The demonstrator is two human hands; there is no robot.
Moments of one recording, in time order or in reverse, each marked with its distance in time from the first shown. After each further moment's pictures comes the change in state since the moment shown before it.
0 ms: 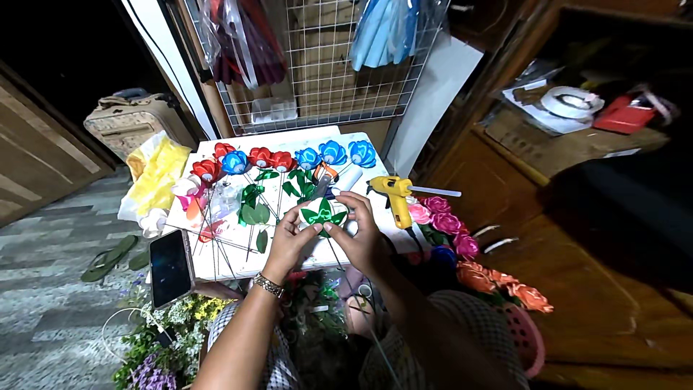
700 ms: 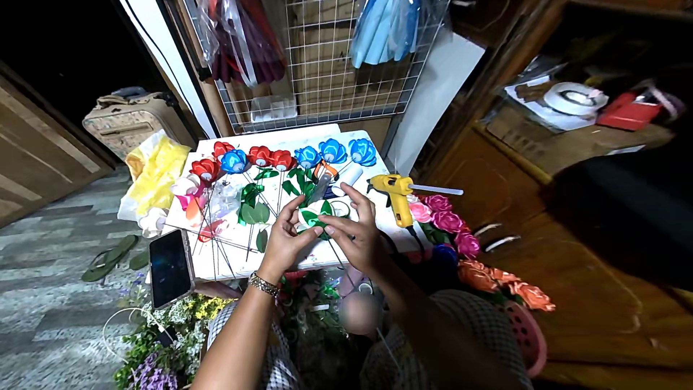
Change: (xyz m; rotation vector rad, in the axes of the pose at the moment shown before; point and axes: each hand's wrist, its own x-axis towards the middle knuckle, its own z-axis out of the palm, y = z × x) left_hand -0.002 0.008 -0.006 0.117 -0.041 0.039; right_hand 0.001 0.020 0.000 -0.088 -0.012 -0.335
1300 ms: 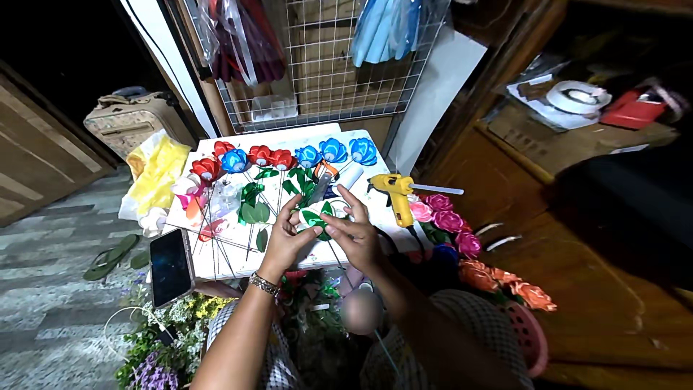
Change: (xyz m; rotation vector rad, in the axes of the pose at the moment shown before) left_hand 0.000 -0.003 0.001 -0.060 0.010 -0.041; right_hand -0.009 0.010 0.009 0.195 0.023 0.095
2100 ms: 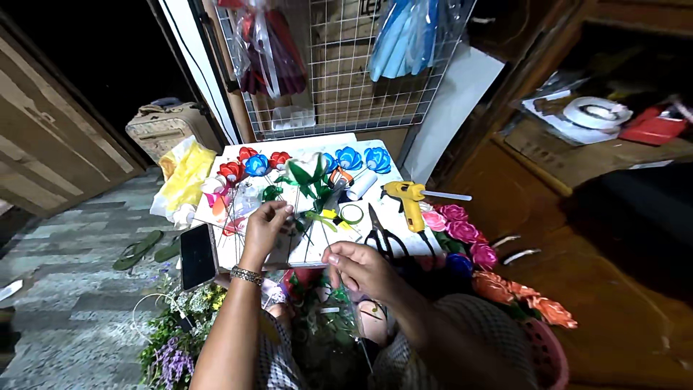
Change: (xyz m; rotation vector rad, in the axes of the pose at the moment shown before) left_hand -0.013 0.053 -0.049 0.434 0.255 -0.021; right_hand -0.005 -0.092 -0.013 0.612 -0.511 0.551
